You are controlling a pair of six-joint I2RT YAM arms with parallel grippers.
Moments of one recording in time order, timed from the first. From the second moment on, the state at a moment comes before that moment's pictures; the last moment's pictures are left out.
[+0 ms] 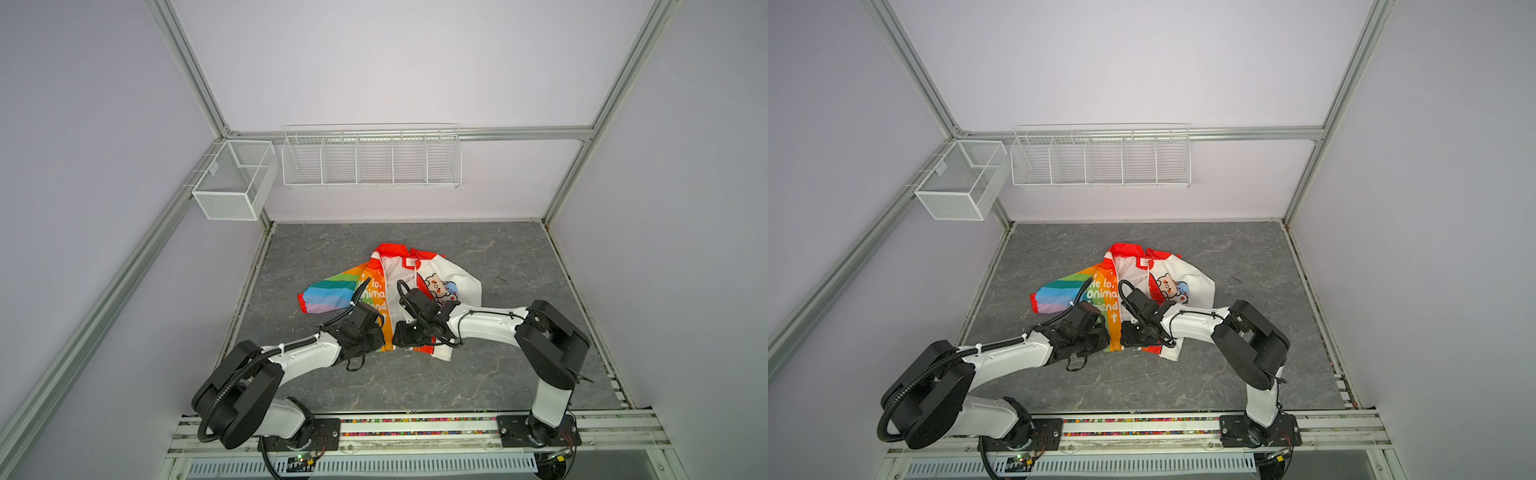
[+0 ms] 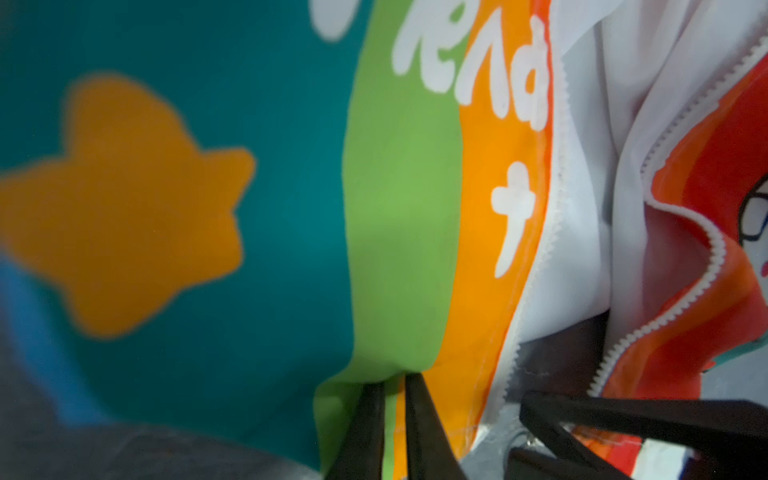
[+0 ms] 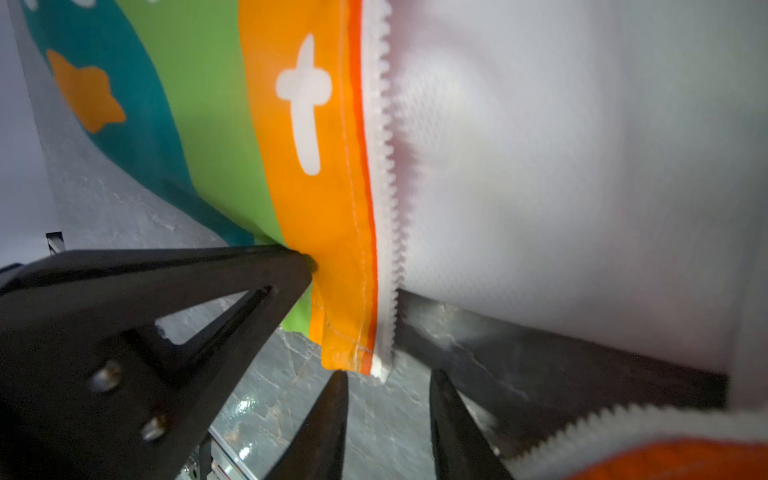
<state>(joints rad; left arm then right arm) -0.71 1.40 0.55 -0.14 0.03 -0.94 0.91 1.85 1.10 -0.31 -0.28 0.77</state>
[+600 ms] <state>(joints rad) -0.71 1.41 0.55 -0.14 0.02 -0.94 0.88 1.90 1.08 -0.19 -0.34 0.83</state>
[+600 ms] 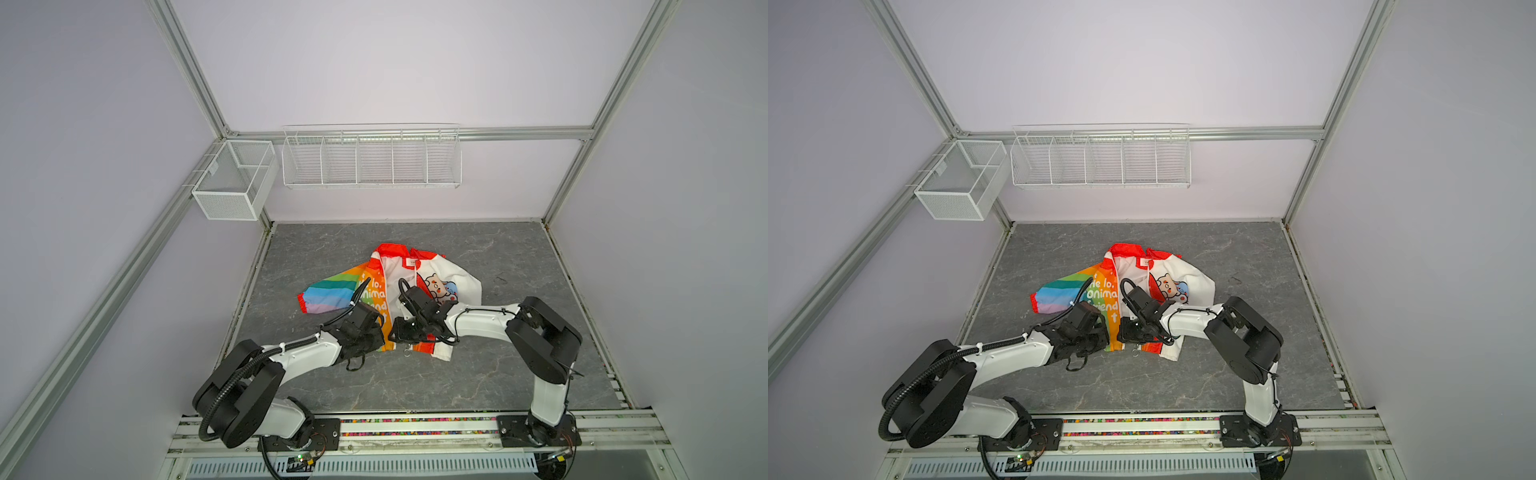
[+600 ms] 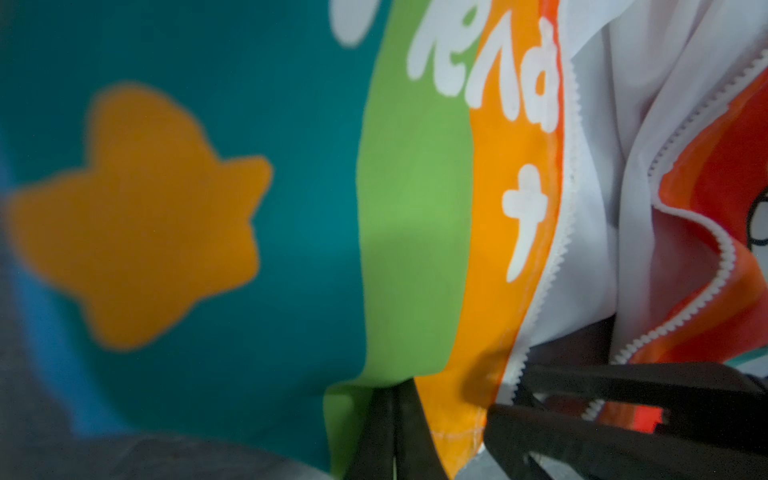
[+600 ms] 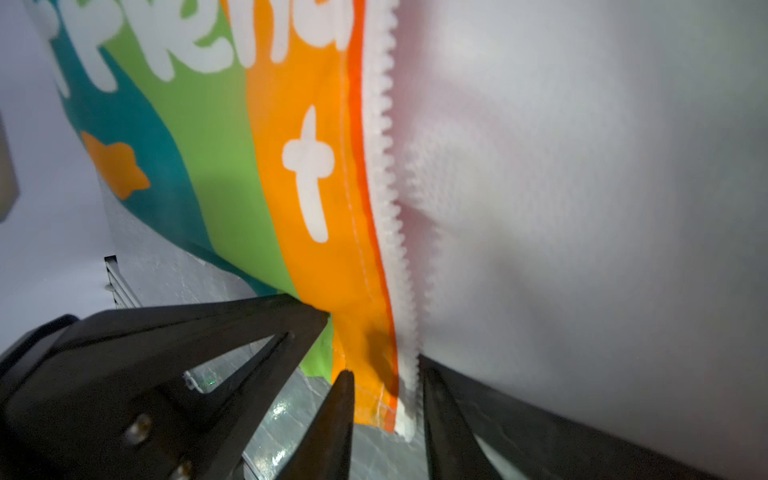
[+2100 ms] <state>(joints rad) -0.70 1.41 0.55 -0.14 0.02 -0.94 0.89 1.87 0.99 -0.05 -0.40 0.87</state>
